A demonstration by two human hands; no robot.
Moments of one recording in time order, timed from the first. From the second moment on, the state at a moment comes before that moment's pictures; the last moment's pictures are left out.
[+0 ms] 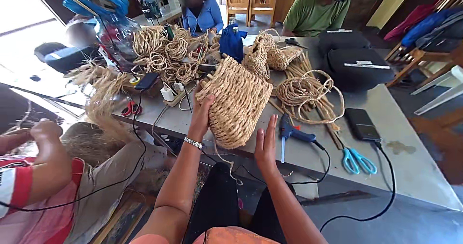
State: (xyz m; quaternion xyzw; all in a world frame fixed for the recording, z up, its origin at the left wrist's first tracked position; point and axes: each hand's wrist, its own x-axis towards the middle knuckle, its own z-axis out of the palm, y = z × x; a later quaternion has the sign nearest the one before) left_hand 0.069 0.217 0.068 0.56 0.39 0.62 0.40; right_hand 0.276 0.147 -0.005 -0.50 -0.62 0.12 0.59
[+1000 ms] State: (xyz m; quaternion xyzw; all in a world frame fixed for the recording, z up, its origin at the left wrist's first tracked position) left_hand 0.108 0.169 0.057 0.67 0.39 0.56 0.29; right_hand 0.273 0.141 -0.003 -0.52 -0.66 0.14 0.53
